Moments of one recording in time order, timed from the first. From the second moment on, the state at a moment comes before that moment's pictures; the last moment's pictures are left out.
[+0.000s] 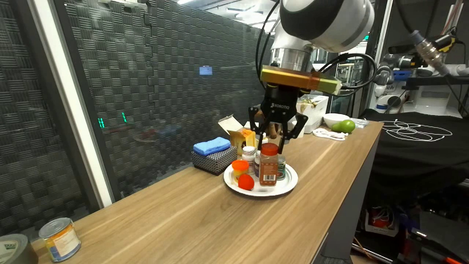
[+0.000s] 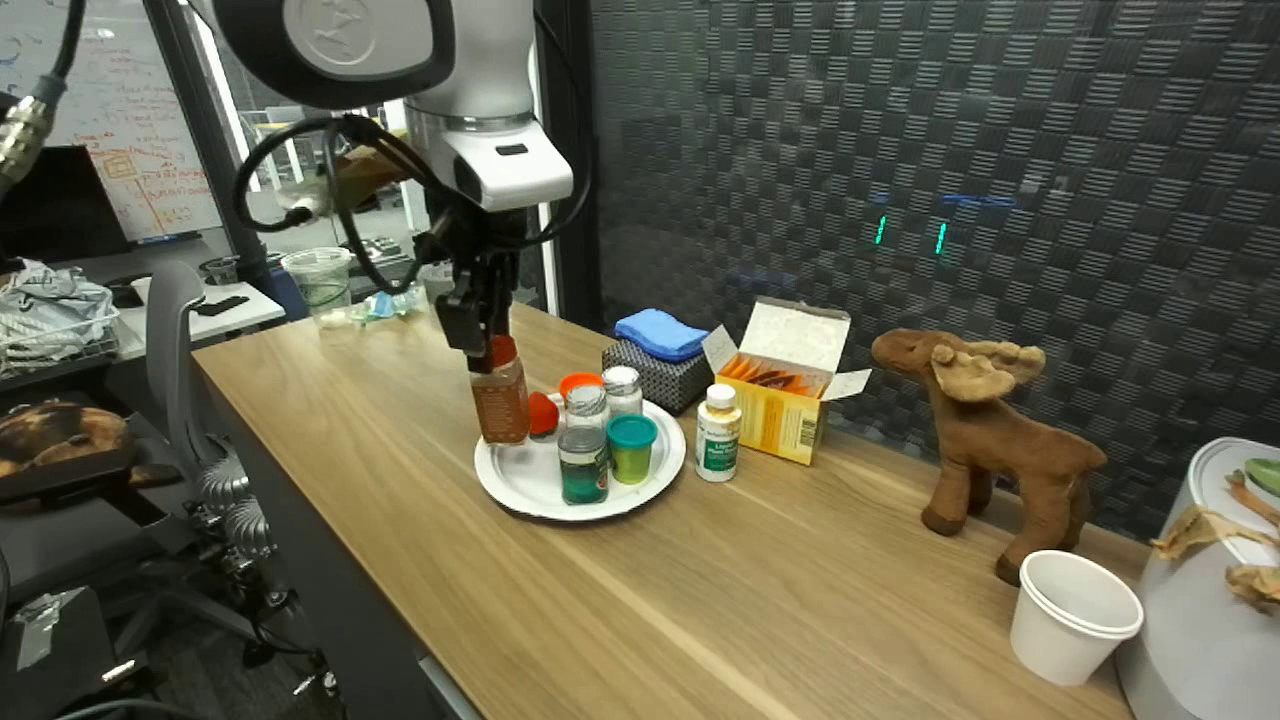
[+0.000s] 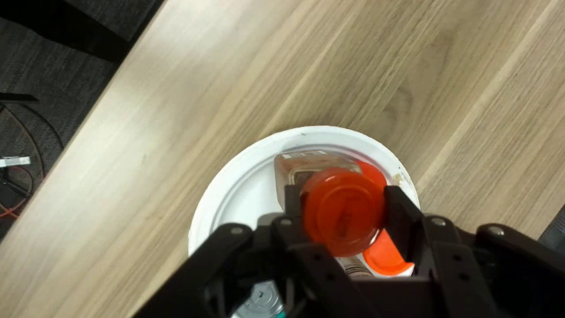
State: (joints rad) arm 0.00 0.02 0.05 -2.28 0.27 2.35 0.76
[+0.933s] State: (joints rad) arm 0.00 0.19 0.02 -2.13 0.35 2.29 0.64
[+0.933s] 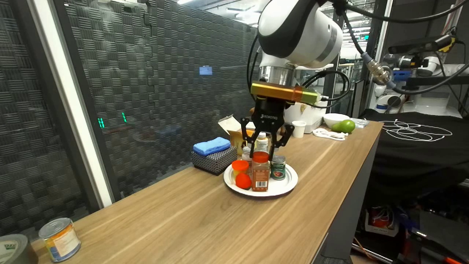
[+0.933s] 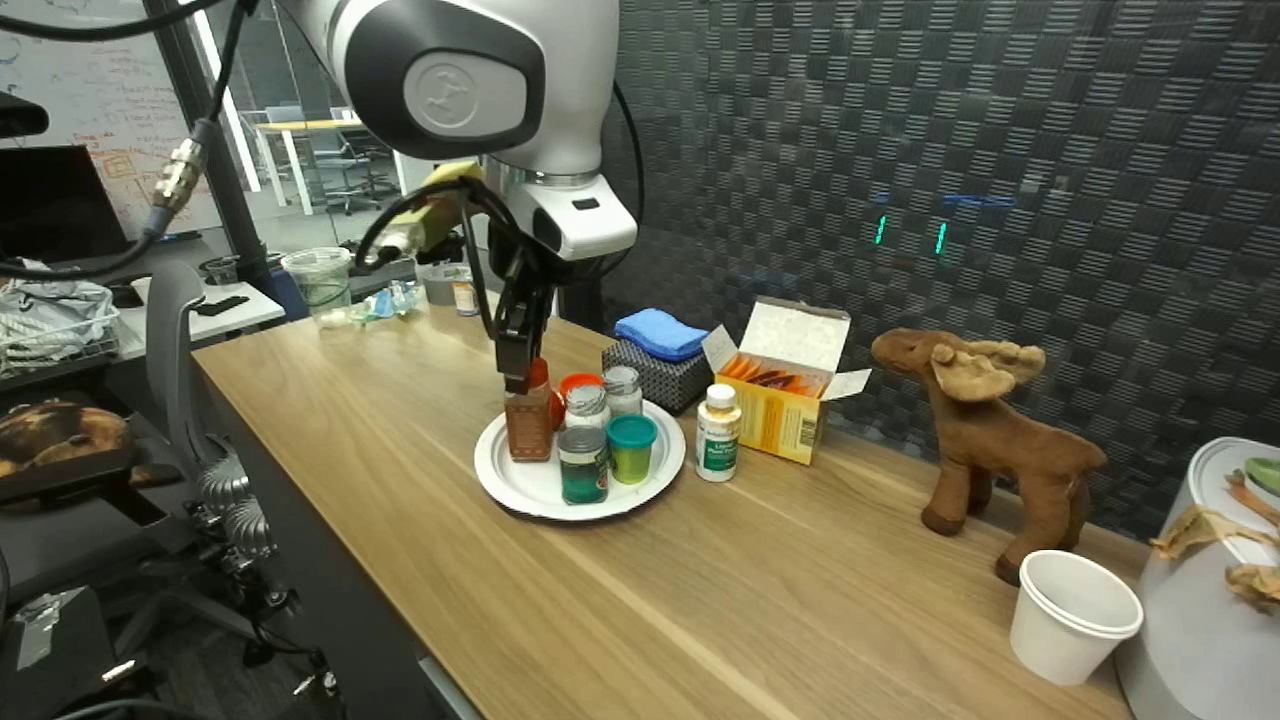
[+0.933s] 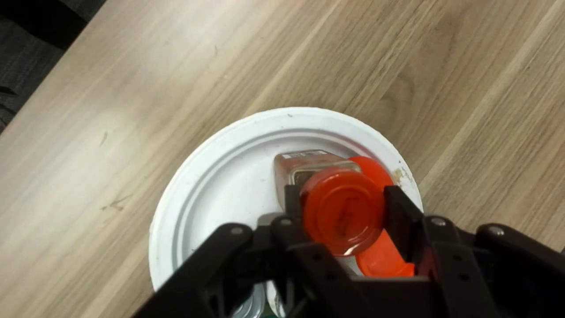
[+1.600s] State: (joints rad) arm -0.01 0.19 -0.03 -2.08 0.35 2.23 0.62
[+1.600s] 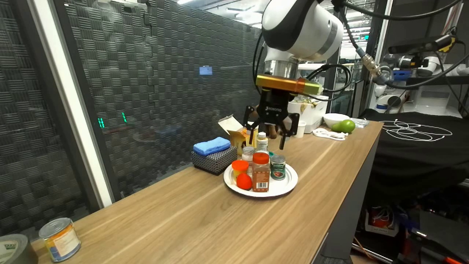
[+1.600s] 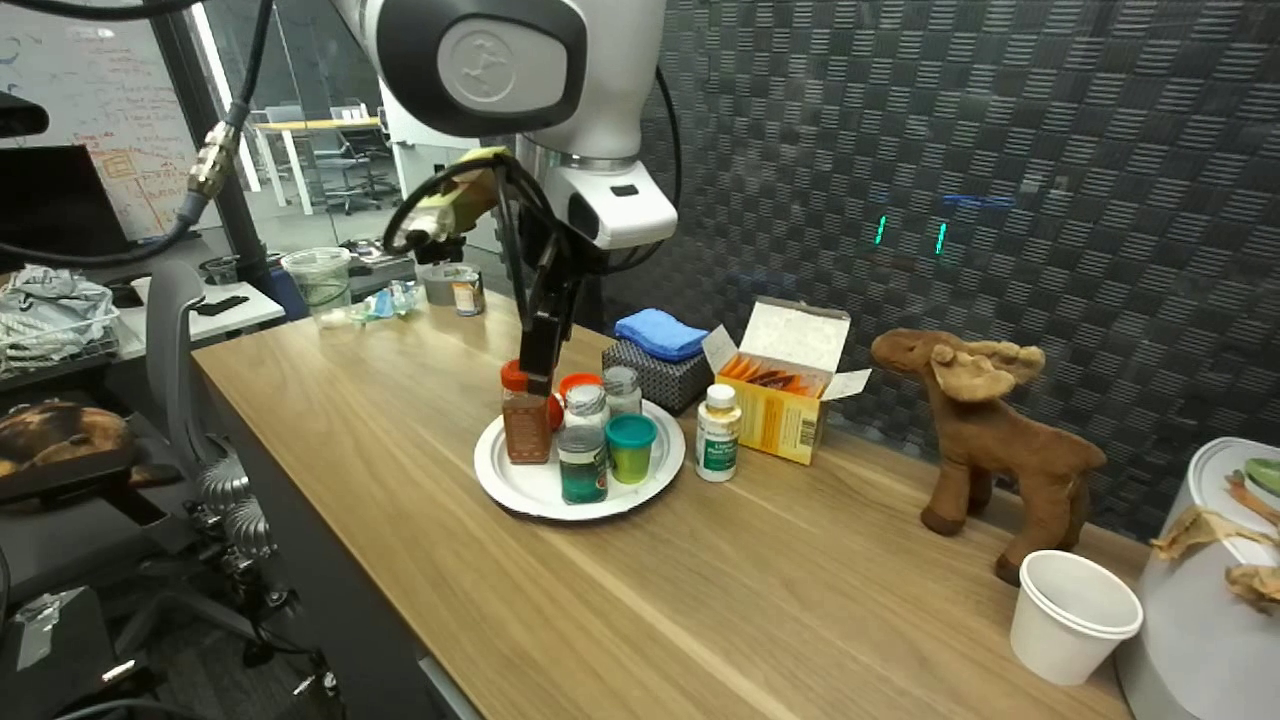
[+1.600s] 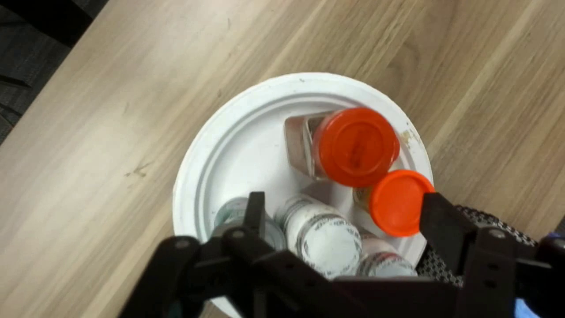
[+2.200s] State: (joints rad) arm -0.04 0.22 -0.09 -1.90 0.25 2.19 0.81
